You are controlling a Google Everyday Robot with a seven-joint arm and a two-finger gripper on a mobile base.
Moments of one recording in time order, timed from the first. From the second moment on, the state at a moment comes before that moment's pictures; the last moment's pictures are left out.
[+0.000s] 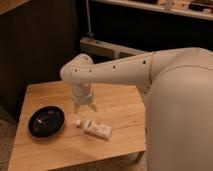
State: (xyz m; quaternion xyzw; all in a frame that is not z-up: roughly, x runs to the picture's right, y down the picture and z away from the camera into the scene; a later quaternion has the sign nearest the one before) arm -0.102 0.096 0.704 -0.26 0.23 0.64 0.68
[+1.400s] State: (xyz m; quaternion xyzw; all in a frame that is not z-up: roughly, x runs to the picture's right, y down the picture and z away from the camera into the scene) arm -0.108 0.062 0.686 -0.21 0.01 0.45 0.87
